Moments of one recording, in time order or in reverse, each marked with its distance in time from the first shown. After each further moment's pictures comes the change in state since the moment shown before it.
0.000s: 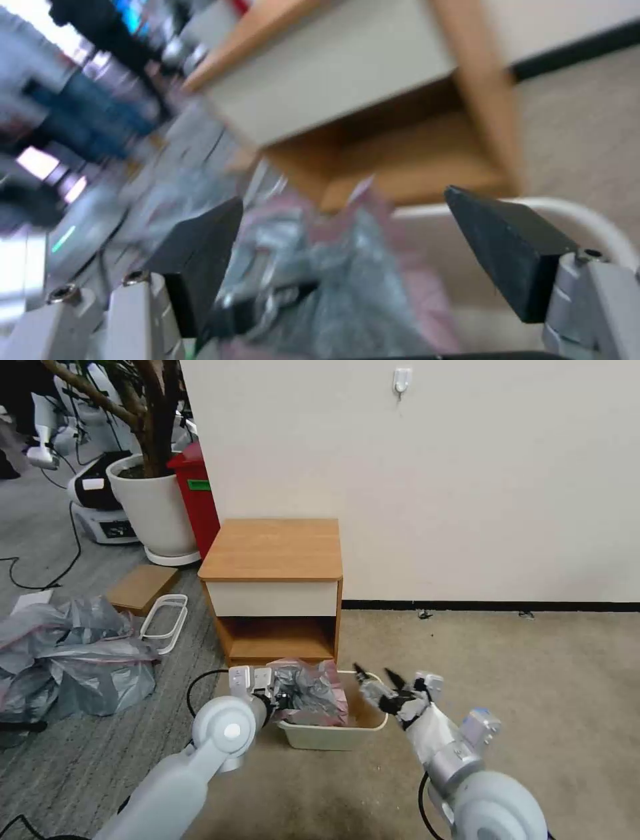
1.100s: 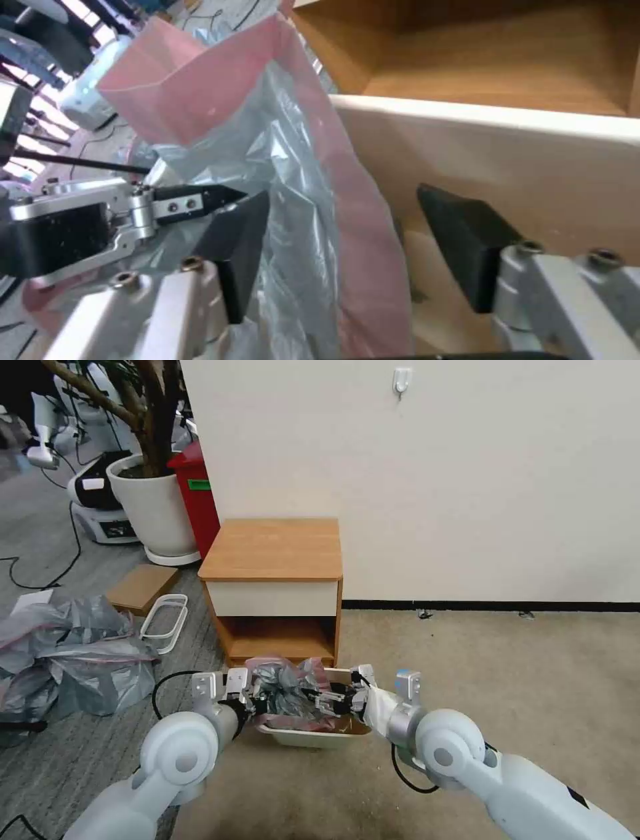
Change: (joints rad) left arm 0.140 0.092 -0.136 -0.186 -0.011 0.000 0.036; right arm 0.438 -0.078 -0.362 -0.262 0.115 -0.103 -0.078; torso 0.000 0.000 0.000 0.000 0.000
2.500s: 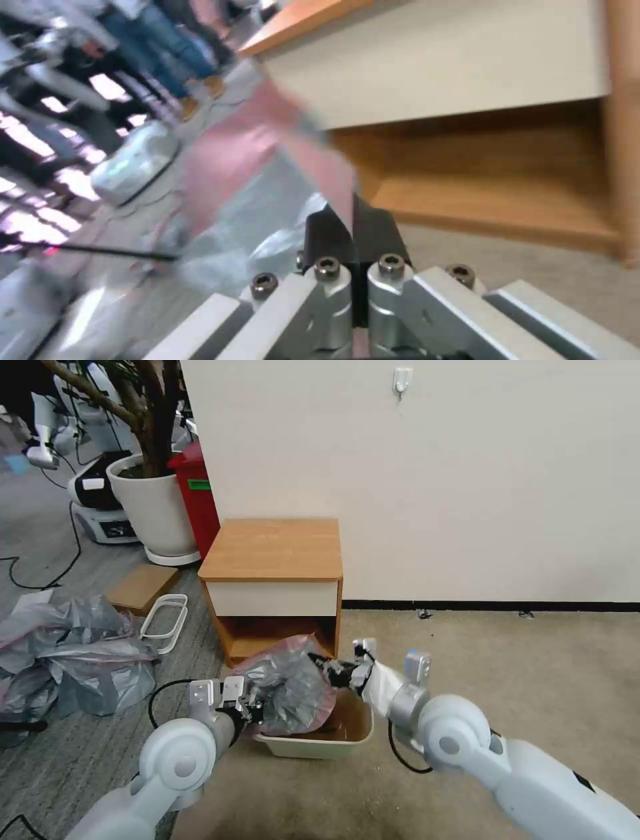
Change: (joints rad) left arm 0.038 -0.004 -0.013 0.020 0.003 0.000 -0.001; right arm 0.074 -0.031 0.032 0.028 0.062 0.145 0.014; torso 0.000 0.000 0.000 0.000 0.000
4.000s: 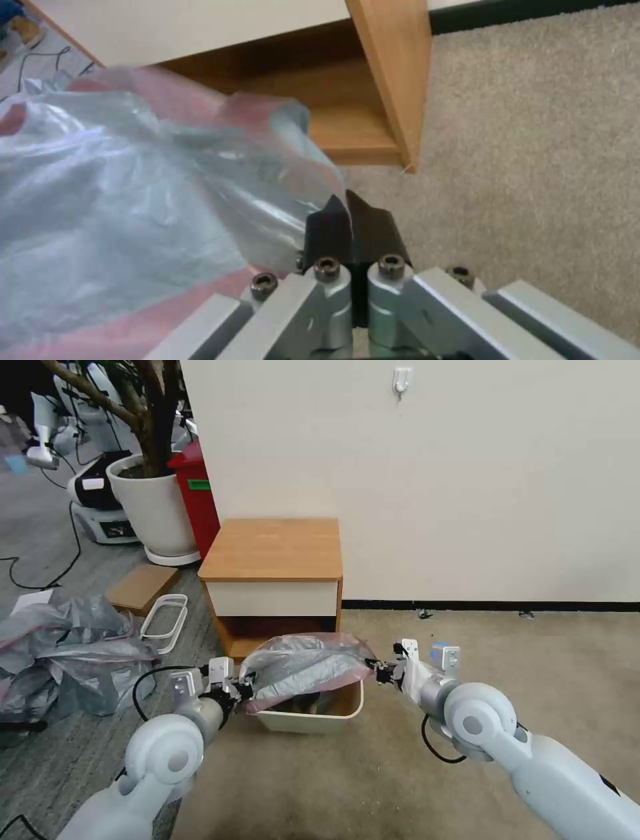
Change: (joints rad) left arm 0.027 -0.060 -0.119 0.044 0.223 -0.129 0.217; right arm -0.141 -0.004 0.194 0.000 0.006 -0.243 0.232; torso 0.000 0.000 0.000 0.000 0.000
